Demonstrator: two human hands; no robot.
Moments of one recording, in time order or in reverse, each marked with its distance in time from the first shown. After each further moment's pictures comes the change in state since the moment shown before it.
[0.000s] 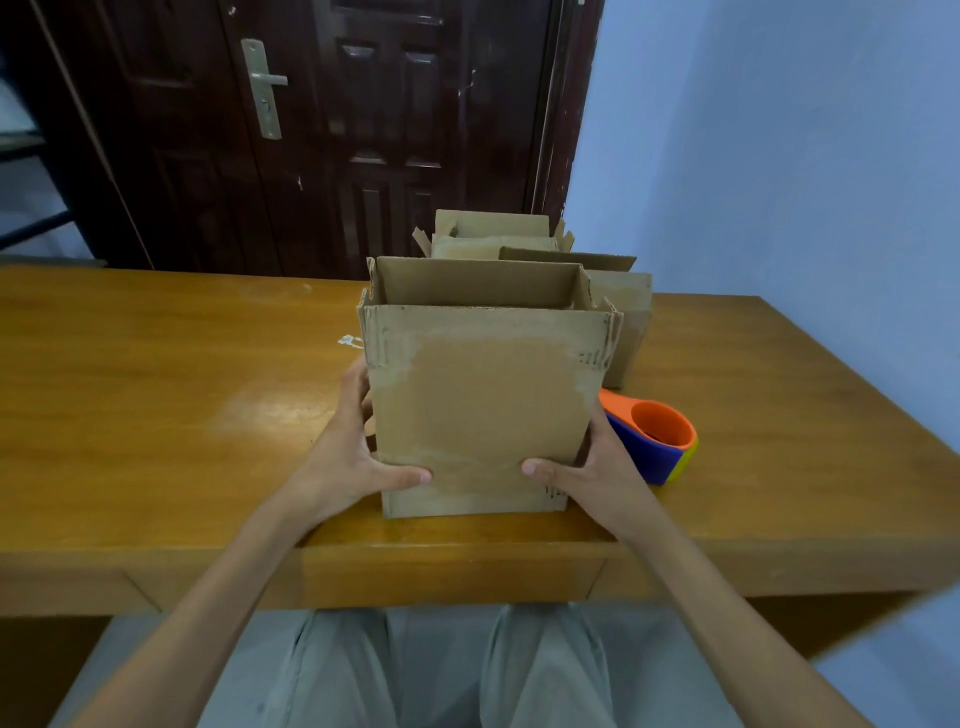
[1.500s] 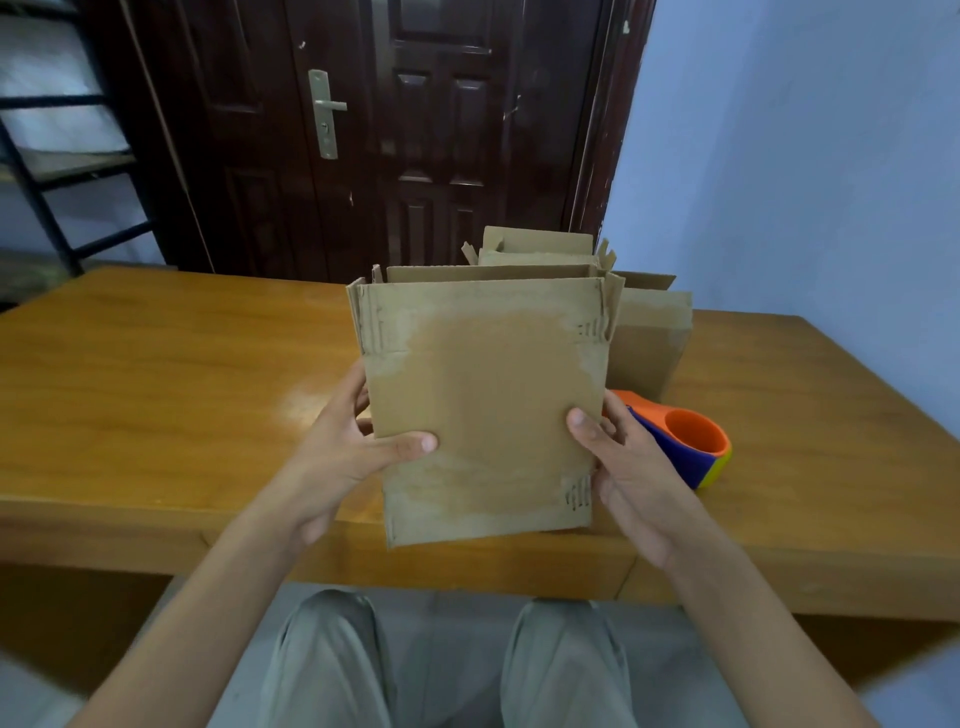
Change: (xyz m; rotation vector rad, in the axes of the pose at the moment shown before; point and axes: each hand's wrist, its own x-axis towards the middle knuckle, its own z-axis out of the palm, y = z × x) left_hand -0.057 0.054 -0.032 -0.340 0.133 -0.135; right_hand -0.022 -0.057 0.019 0.559 -0.046 0.223
